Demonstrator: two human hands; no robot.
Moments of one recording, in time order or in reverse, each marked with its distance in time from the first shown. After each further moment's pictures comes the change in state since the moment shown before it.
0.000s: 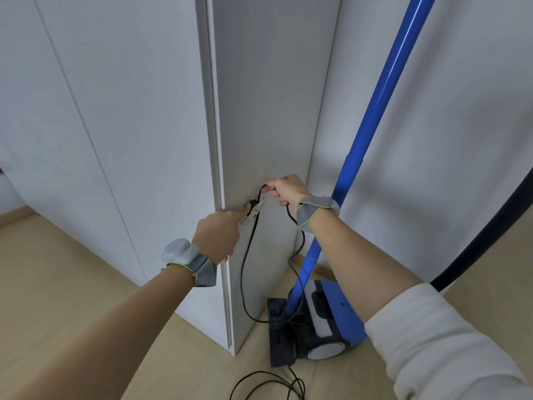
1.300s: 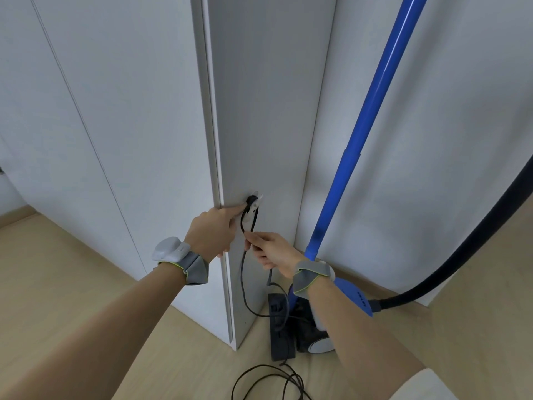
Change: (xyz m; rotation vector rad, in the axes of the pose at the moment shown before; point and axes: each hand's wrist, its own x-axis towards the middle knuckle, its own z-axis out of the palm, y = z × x) left_hand -0.006 -0.016 0.009 -0.066 0.168 0.099; right_hand -0.080 0.111 0.043 0.064 -0.335 -0.074
